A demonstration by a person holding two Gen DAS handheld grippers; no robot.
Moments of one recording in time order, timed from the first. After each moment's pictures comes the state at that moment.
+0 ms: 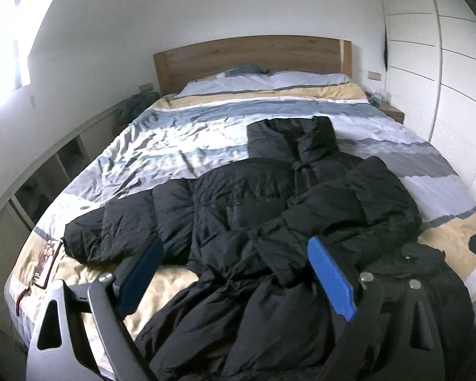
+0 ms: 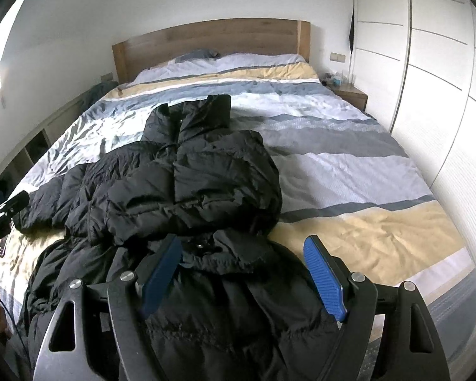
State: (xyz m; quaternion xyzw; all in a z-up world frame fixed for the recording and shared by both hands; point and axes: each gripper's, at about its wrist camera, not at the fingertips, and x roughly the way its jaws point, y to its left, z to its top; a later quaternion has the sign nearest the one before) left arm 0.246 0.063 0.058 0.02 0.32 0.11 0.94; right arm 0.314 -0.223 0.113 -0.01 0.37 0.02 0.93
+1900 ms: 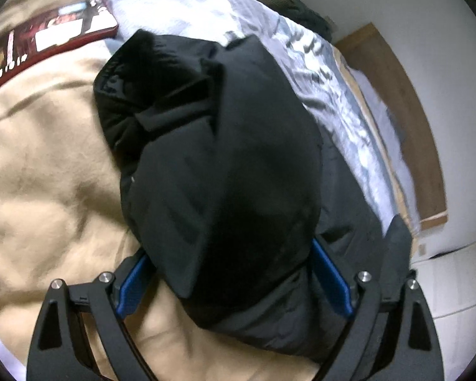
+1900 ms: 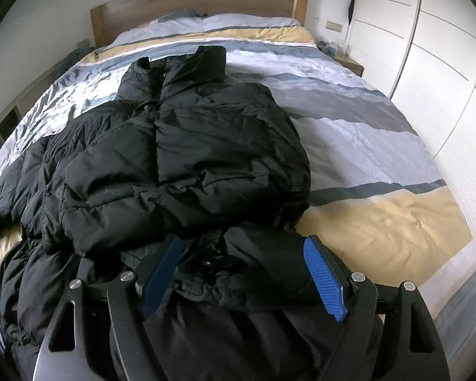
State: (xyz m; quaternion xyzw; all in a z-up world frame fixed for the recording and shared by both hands) left arm 0.291 0.479 -0.146 -0.50 0.34 0.22 0.77; right arm 0.389 -0.173 0.042 -0.03 0.45 -0.04 0.89
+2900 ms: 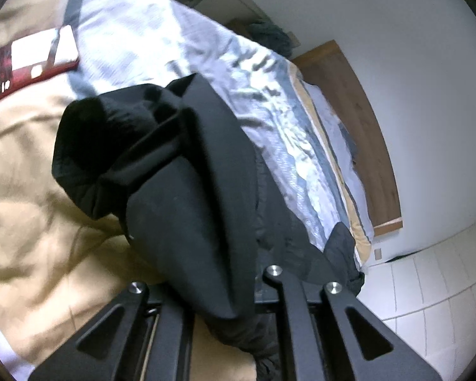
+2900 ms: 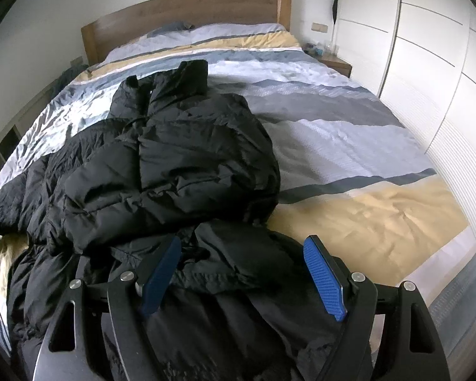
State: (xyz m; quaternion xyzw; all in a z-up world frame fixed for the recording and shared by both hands) left arm 0.304 0.463 -0.078 -0.52 0.27 0.15 0.80; right arm 0.365 -0.210 0.061 0.00 0.43 -0.05 0.90
